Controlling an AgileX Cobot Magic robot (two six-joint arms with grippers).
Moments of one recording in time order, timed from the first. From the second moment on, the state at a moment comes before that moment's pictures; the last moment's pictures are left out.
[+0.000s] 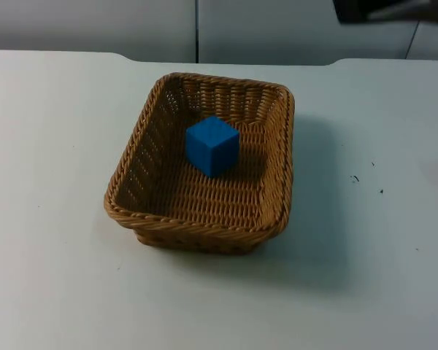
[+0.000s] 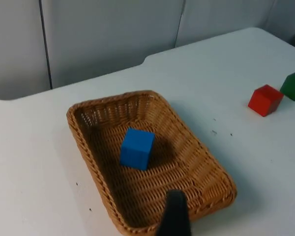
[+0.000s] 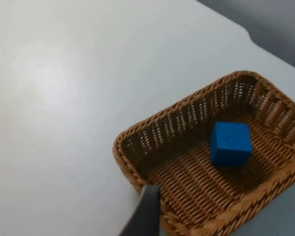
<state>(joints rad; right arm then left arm) 0.78 1.09 -0.89 -0.04 0.48 -0.04 -0.21 0.58 -0.58 -0.74 0.65 0.68</state>
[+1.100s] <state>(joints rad) 0.79 0.15 -0.51 0.05 0.86 -0.03 -0.21 0.04 -0.48 -0.48 0.88 0.22</state>
